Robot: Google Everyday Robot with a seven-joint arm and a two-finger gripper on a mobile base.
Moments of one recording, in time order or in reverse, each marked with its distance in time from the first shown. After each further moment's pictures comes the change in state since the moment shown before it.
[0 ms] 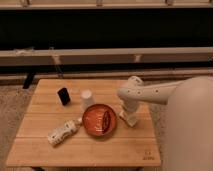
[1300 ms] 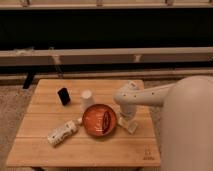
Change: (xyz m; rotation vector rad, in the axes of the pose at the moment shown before) arm 0.024 0.036 0.016 -0.058 0.090 -0.197
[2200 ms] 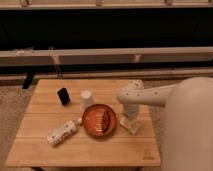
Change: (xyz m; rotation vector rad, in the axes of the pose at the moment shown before) arm 0.013 -0.012 0.003 -0.034 0.002 0.056
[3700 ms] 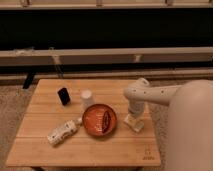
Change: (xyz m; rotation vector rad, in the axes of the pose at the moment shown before) arm 0.006 -0.027 0.003 -0.014 -0.015 0.041
